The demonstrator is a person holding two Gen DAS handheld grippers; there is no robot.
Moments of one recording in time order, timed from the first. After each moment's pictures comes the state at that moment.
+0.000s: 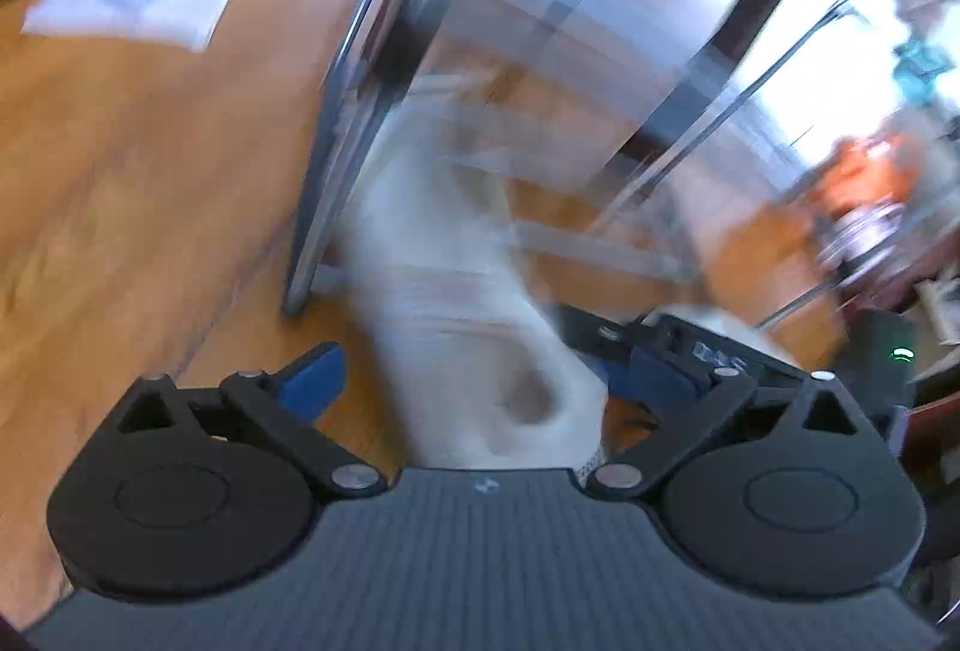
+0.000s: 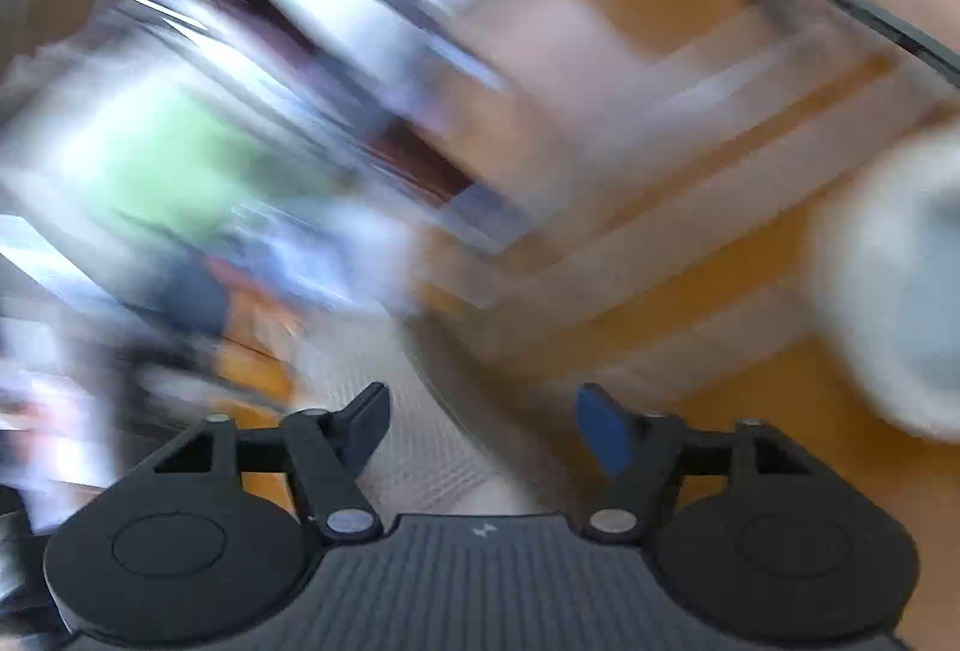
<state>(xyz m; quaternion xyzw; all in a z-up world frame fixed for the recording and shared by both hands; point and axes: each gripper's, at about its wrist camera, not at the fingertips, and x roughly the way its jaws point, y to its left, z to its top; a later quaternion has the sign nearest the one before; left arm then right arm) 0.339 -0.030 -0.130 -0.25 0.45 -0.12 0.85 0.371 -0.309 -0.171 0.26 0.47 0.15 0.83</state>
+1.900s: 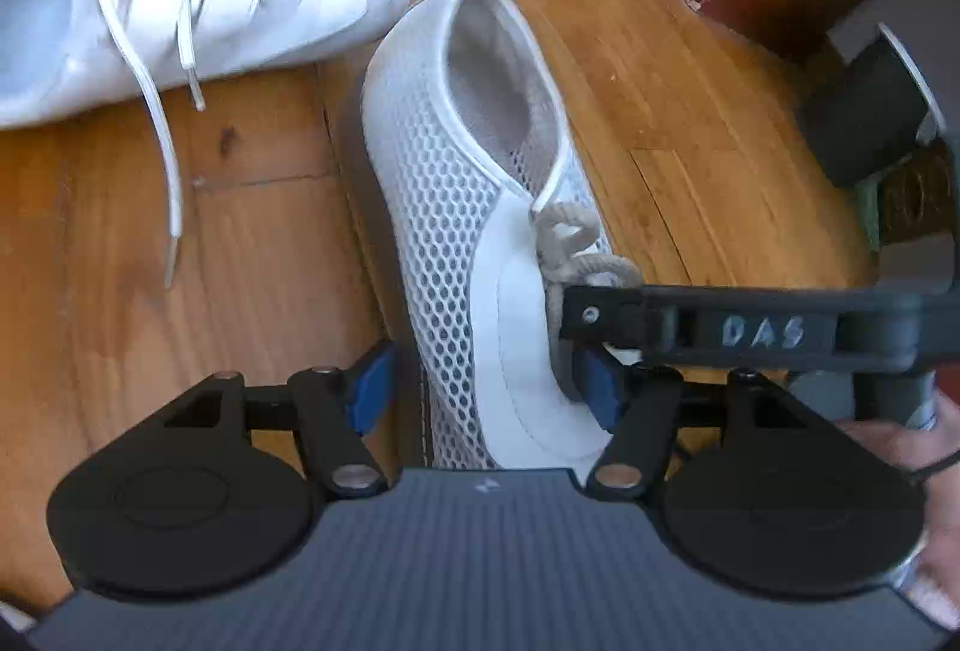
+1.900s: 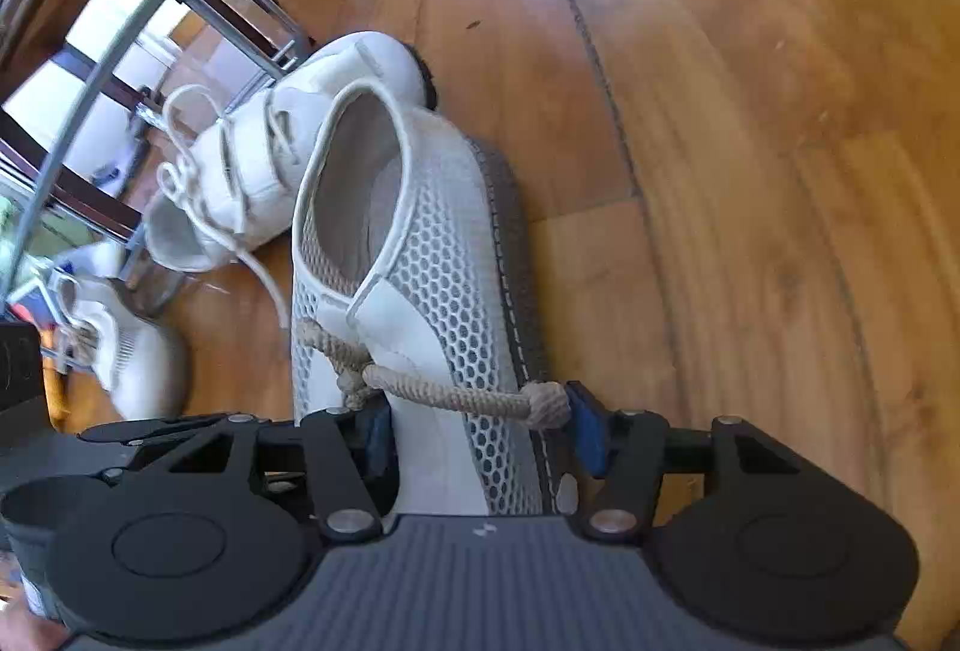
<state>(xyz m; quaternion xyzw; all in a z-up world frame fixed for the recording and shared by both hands) 0.277 -0.360 -0.156 -0.01 0.54 -0.40 0.74 0.181 -0.575 -0.183 0.33 0.49 0.01 0.81</state>
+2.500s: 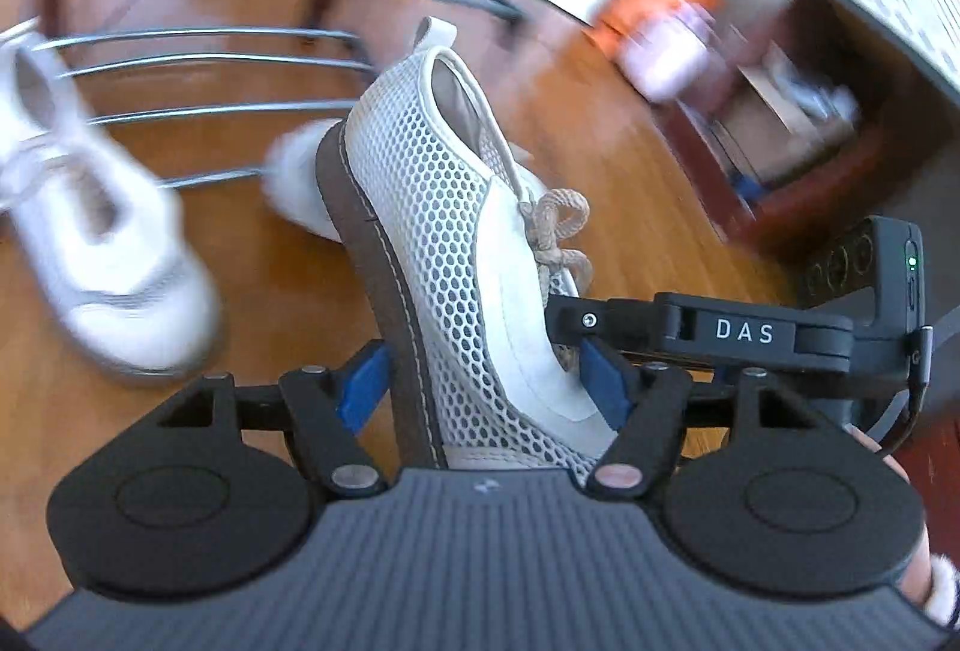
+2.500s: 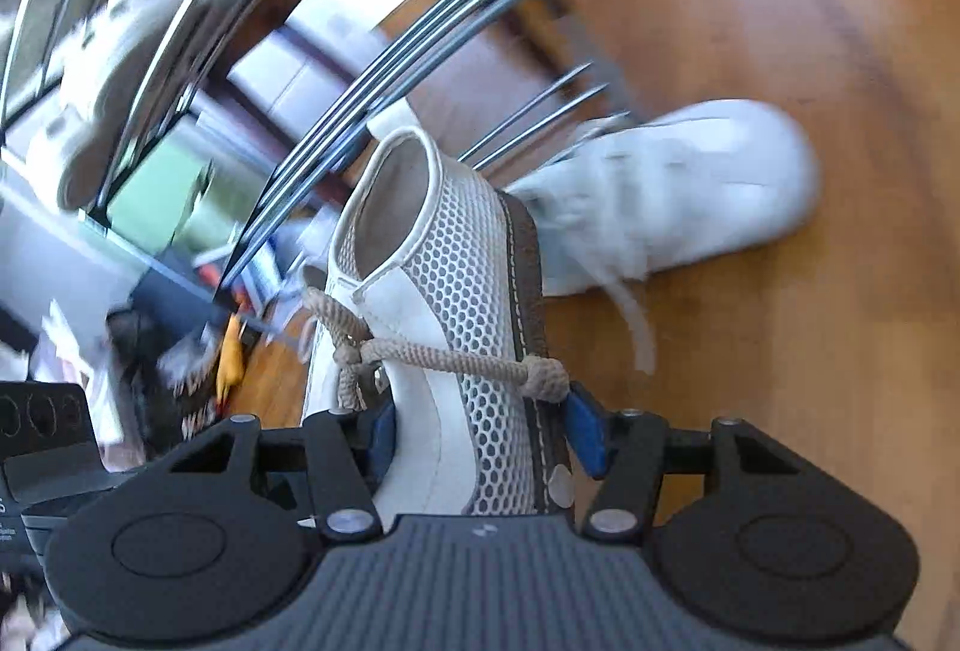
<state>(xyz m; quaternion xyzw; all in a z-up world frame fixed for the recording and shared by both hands) 0.266 -0.175 -0.067 -0.17 0.44 -0.27 0.84 0.267 -0.435 -0.099 0.27 0.46 0.20 0.82</state>
